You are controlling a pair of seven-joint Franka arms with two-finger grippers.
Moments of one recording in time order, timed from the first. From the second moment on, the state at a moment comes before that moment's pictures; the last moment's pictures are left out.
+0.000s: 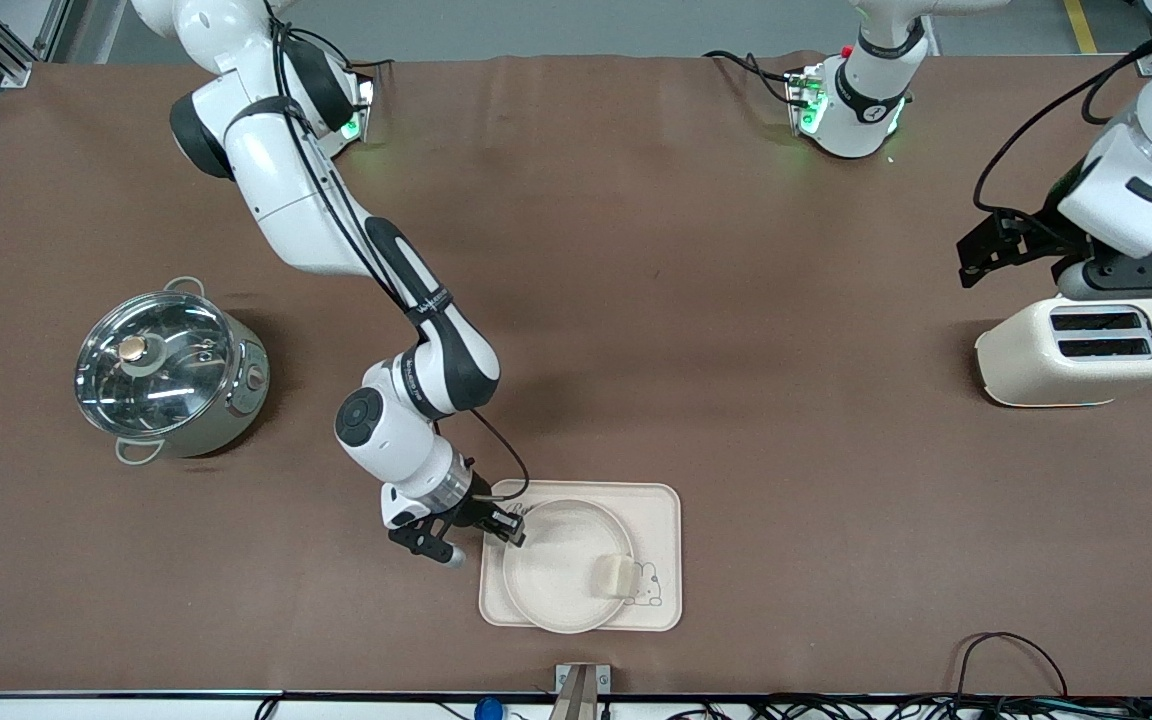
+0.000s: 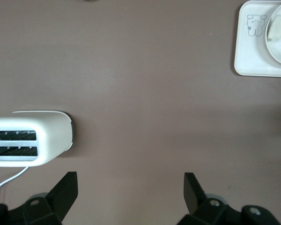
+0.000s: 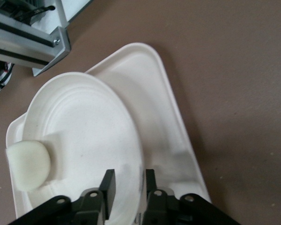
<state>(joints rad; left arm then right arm) -0.07 -0.01 -0.12 -1.60 0.02 1.65 -0.19 0.44 1.13 0.06 -1.03 0.37 2.63 0.56</state>
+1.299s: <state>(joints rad) -0.07 -0.01 -0.10 -1.57 0.02 1.67 -0.16 0.29 0.43 -0.08 -1.24 0.10 1.70 0.42</state>
